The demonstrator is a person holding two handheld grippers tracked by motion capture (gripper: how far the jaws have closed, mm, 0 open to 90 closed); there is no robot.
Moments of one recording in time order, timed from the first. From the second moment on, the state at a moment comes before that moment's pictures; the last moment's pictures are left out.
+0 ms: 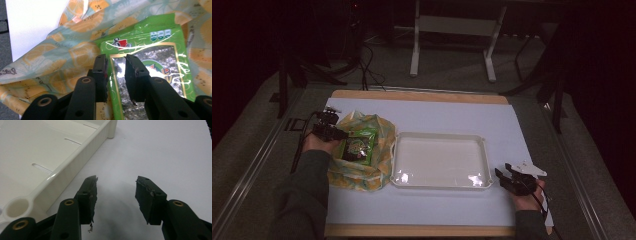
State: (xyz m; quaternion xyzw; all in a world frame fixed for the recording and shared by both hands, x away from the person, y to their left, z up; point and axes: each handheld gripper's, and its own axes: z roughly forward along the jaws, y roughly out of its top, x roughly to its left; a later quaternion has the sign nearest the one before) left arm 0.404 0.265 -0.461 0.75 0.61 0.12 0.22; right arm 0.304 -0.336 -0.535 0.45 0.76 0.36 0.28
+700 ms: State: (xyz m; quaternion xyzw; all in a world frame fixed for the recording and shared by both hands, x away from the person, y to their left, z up) left arm 0.413 0.271 -0.478 0.75 0.61 0.09 0.22; right arm 0.304 -0.335 -0.535 0.45 0.77 0.36 0.29
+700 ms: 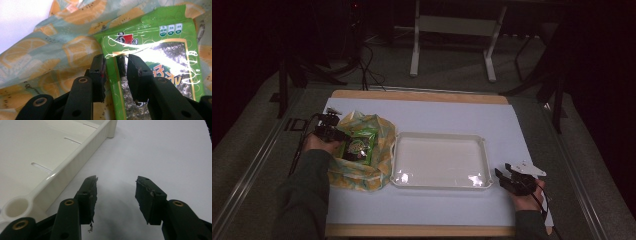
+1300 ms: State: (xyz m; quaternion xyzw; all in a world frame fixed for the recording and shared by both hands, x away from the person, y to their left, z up) left arm 0.416 0.278 -0.490 0.75 0.62 0.06 0.22; right arm 0.303 -0.334 -0.536 0.45 0.77 0.35 0.29
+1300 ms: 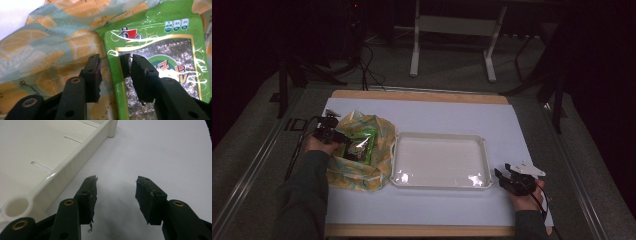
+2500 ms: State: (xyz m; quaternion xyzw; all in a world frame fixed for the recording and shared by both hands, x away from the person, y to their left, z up) left arm 0.420 0.276 -0.485 0.75 0.62 0.07 0.24; right arm 0.304 -0.331 -0.536 0.45 0.77 0.34 0.29
